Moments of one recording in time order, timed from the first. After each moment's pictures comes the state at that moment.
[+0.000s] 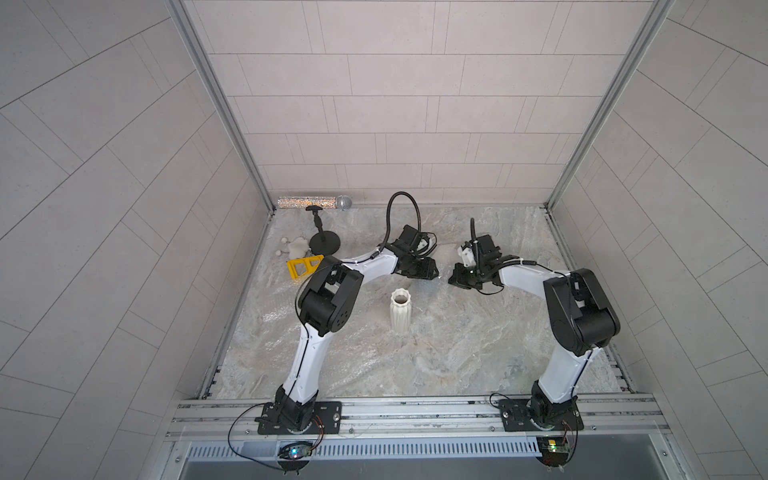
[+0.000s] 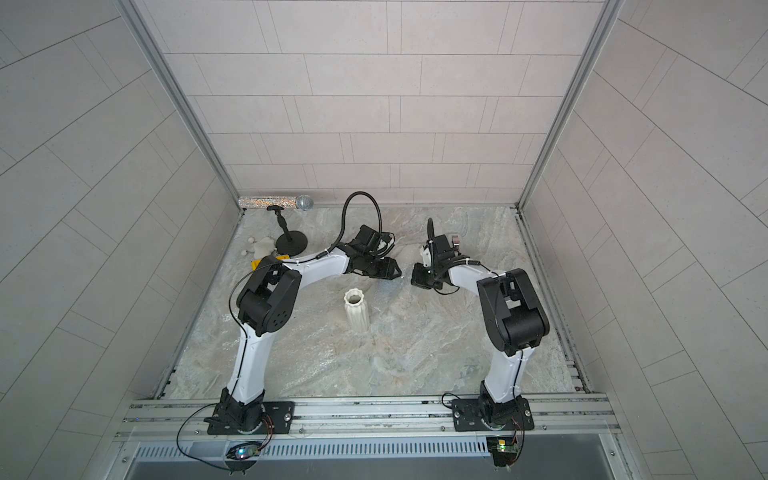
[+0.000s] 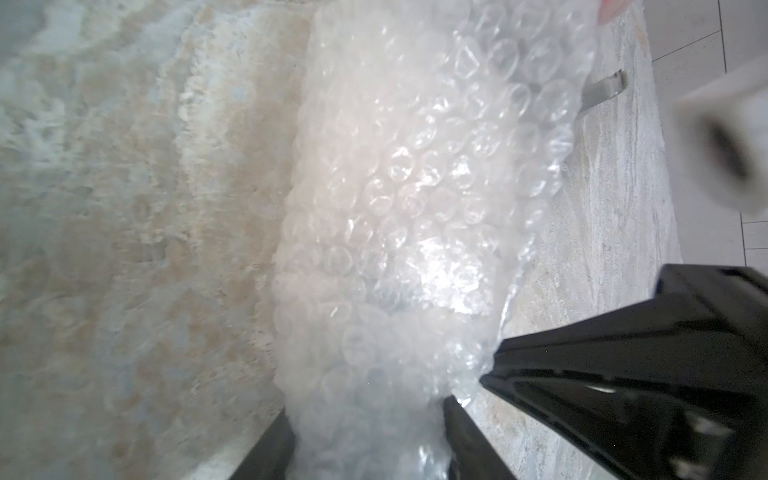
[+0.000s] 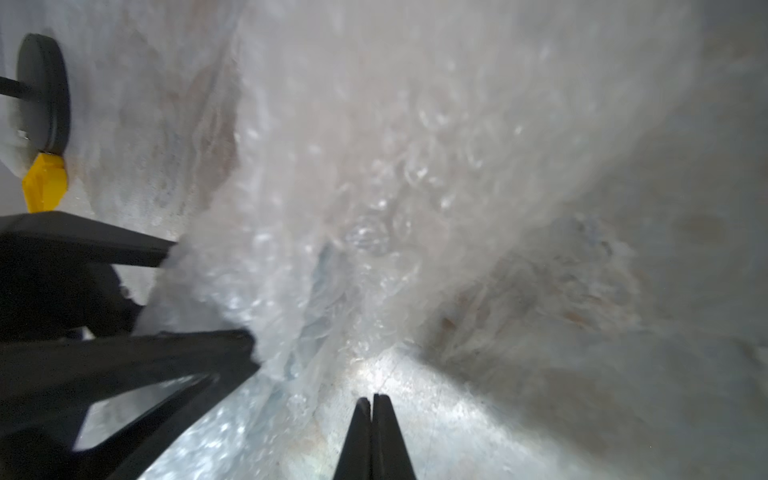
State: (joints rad) left arm -0.60 2.19 1.57 -0.34 0.41 -0.38; right arm 0.26 1.78 1.07 -0.31 -0.38 0.45
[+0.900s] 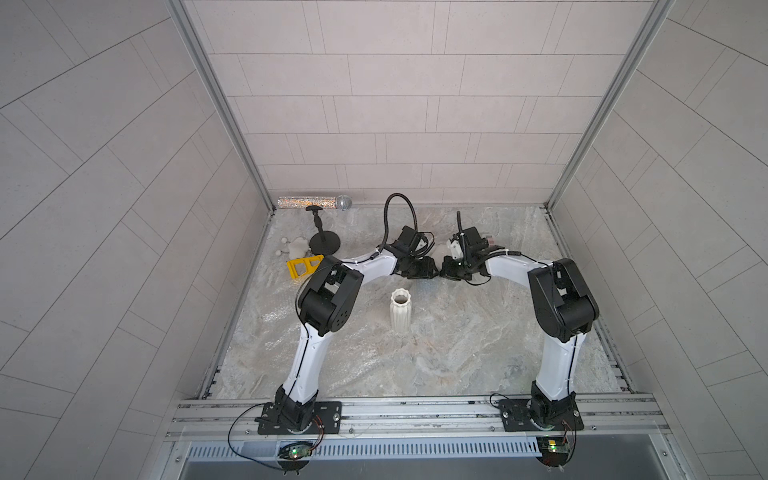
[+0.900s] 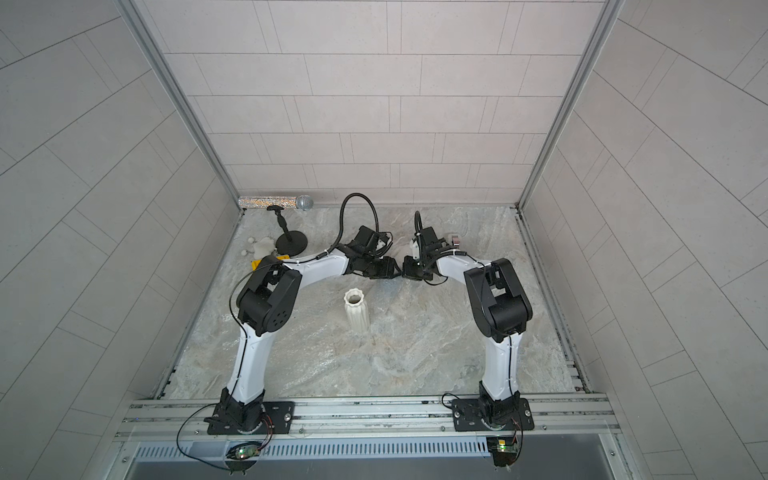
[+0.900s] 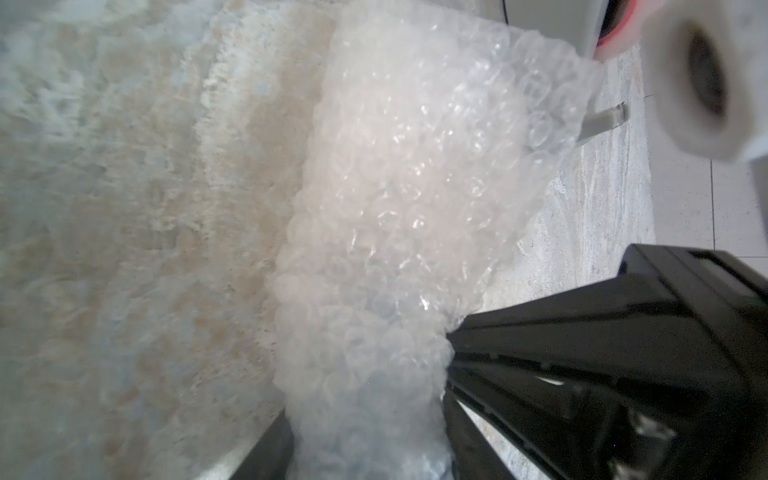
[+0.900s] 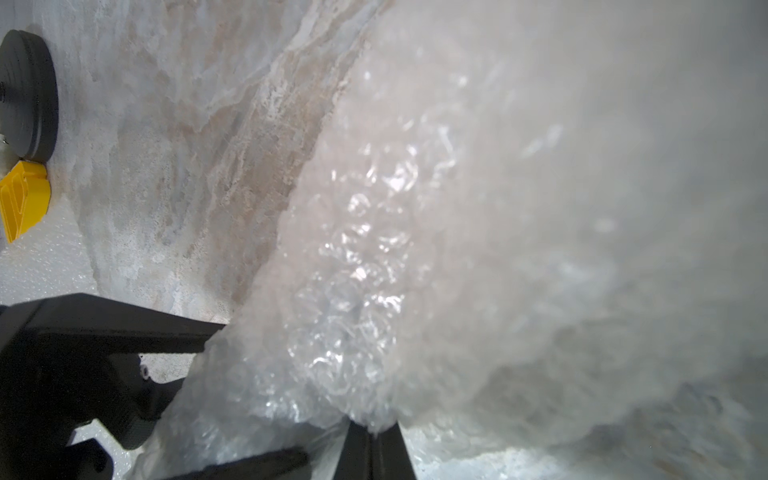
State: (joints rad) left arm -0.60 2.19 1.55 -0.30 0.41 -0.47; right arm 0.30 1.93 1.23 -0.33 -0.33 0.44
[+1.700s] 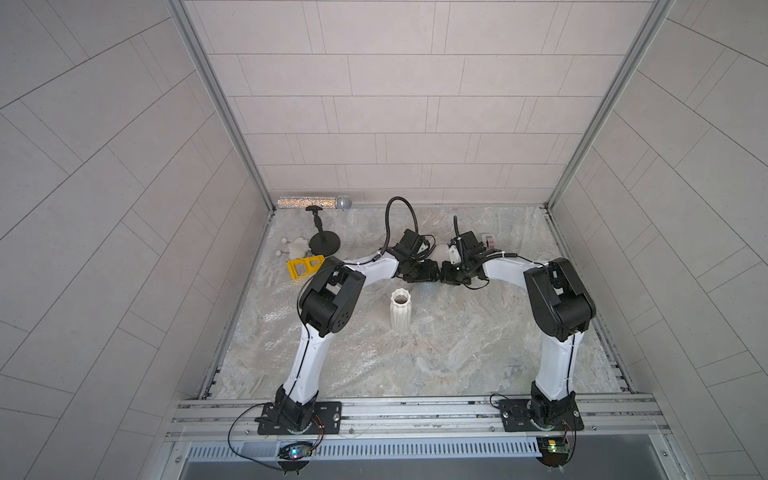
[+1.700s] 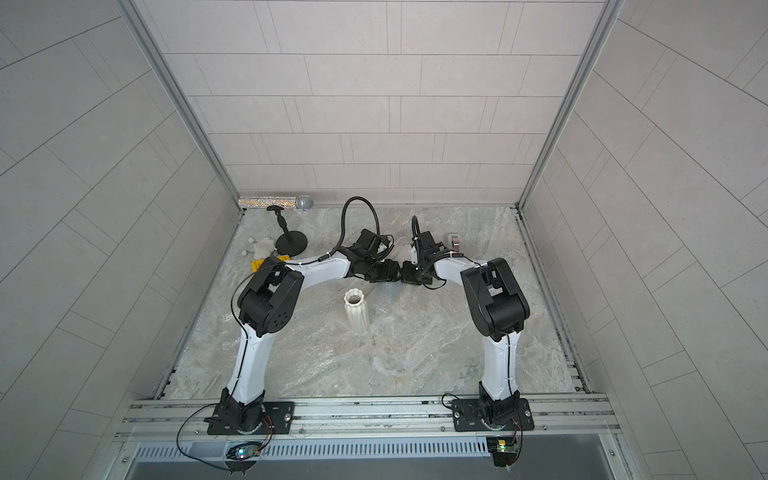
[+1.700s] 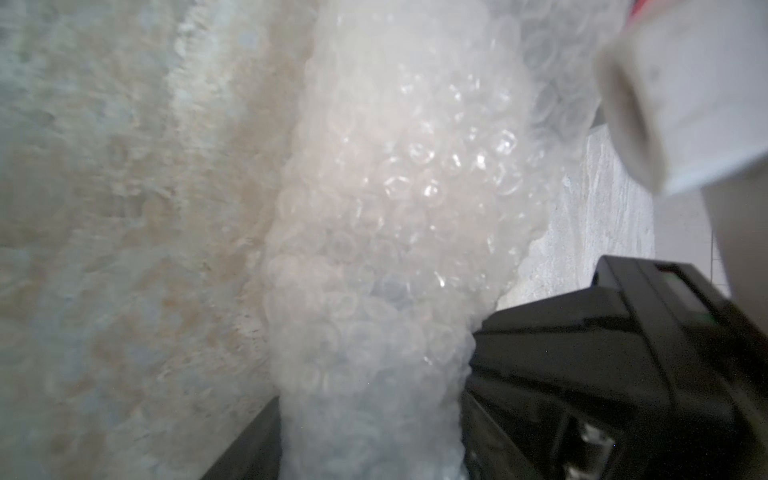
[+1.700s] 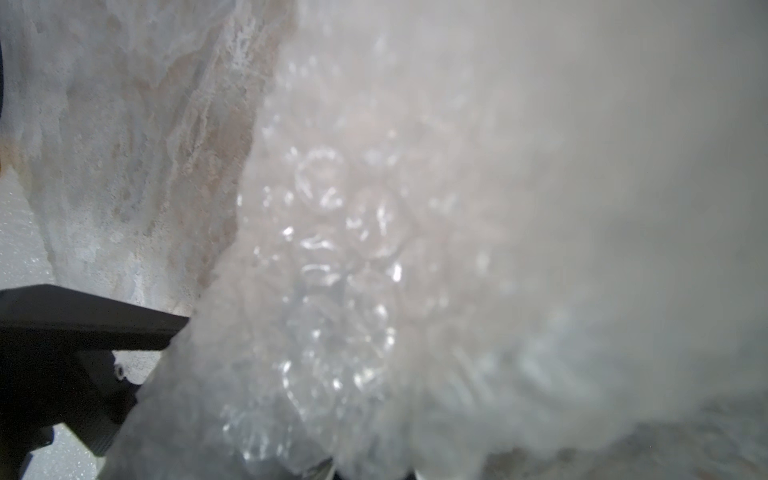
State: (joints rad) left arm -0.62 2.19 1.53 -0.29 0.41 -0.51; right arm 0.31 1.95 1.21 -0.33 -0.31 0.42
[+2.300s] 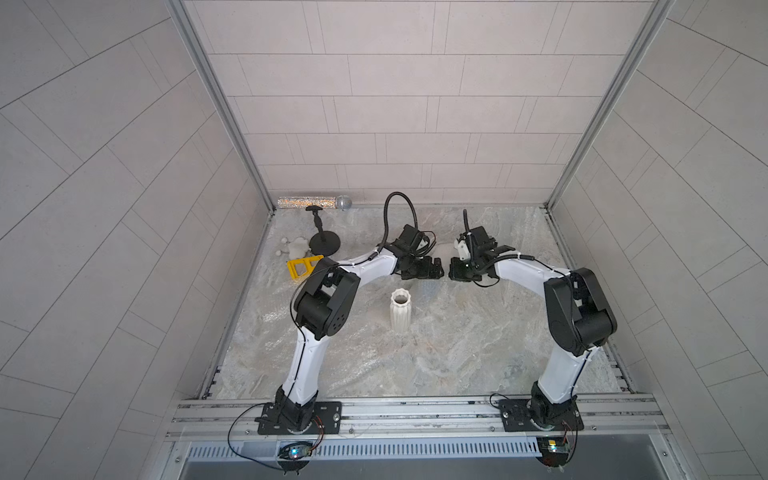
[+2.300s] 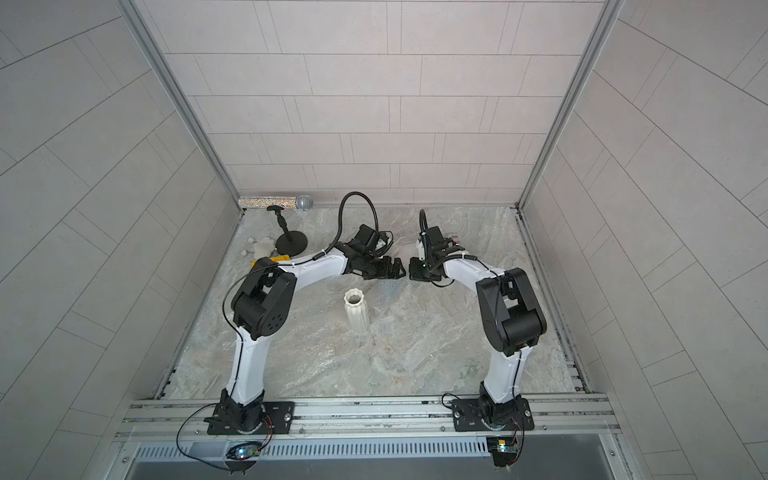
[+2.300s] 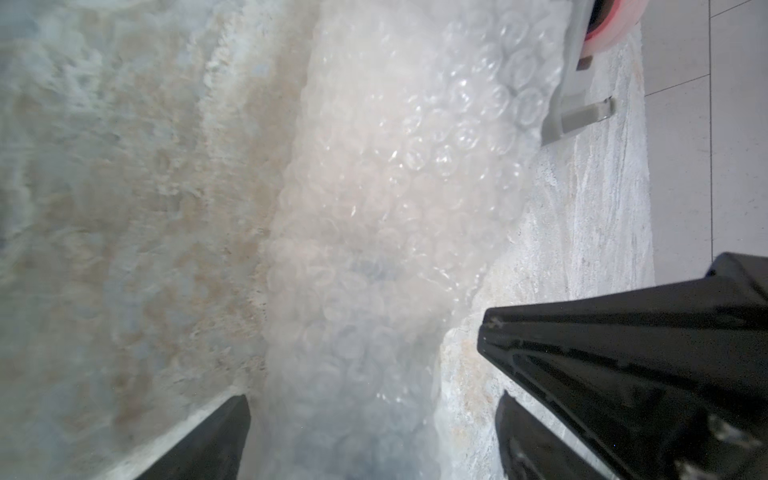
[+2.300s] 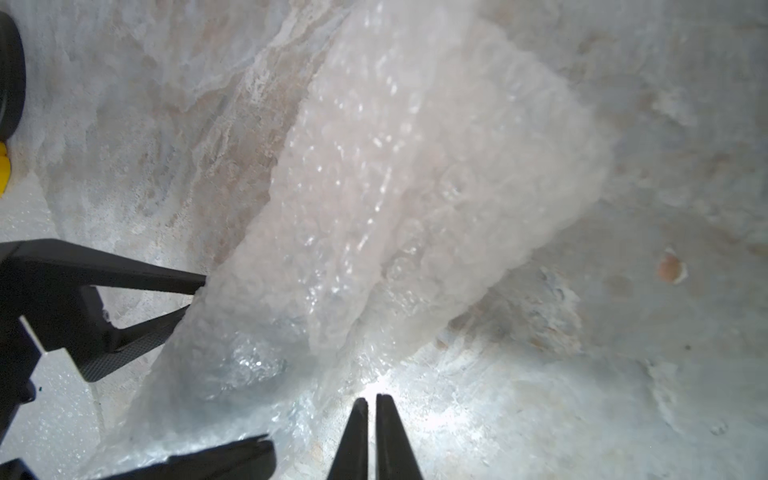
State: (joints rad) left arm -0.60 2.12 1.55 -0.38 0.38 -0.48; right arm 0.29 1.80 1.18 -0.44 -0.24 0.39
